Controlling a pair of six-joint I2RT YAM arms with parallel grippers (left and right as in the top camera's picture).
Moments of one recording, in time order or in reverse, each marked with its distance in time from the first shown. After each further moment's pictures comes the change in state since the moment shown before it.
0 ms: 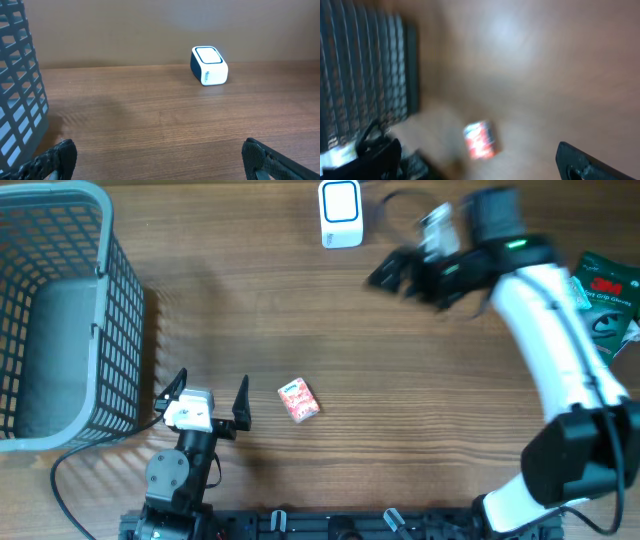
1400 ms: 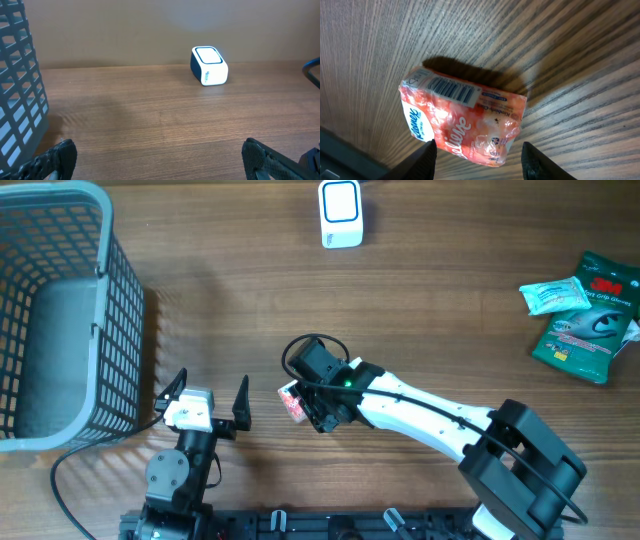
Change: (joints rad) left arm 0.000 0.000 0.000 0.000 0.000 0.000; right arm 0.662 0.014 -0.475 0.517 0.530 1.475
